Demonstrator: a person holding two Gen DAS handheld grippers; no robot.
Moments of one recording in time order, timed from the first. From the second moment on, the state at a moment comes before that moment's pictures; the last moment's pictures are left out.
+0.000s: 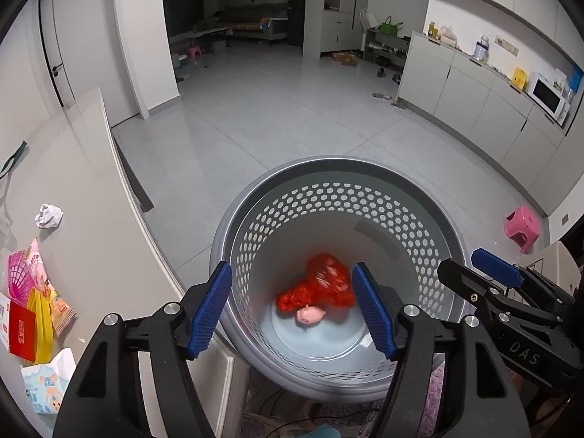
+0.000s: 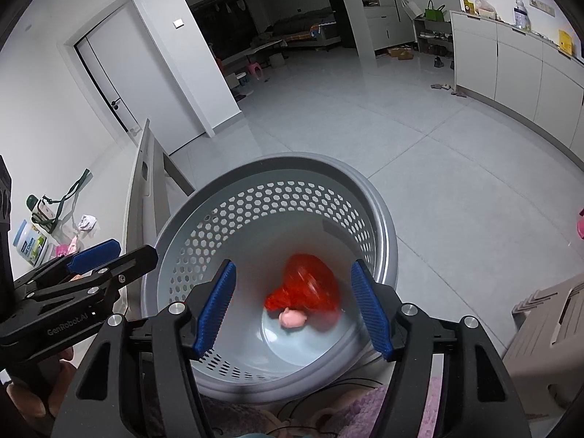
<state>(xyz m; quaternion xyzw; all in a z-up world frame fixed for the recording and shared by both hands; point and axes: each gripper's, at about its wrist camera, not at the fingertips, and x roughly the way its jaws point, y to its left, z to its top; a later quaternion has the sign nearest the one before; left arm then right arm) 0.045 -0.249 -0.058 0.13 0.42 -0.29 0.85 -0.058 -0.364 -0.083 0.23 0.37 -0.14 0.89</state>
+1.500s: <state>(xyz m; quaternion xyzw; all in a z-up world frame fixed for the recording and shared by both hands) 0.044 -0.020 -0.014 0.05 0.35 -0.06 0.93 0.001 -0.178 -0.053 0.13 0.36 0.09 0.92</state>
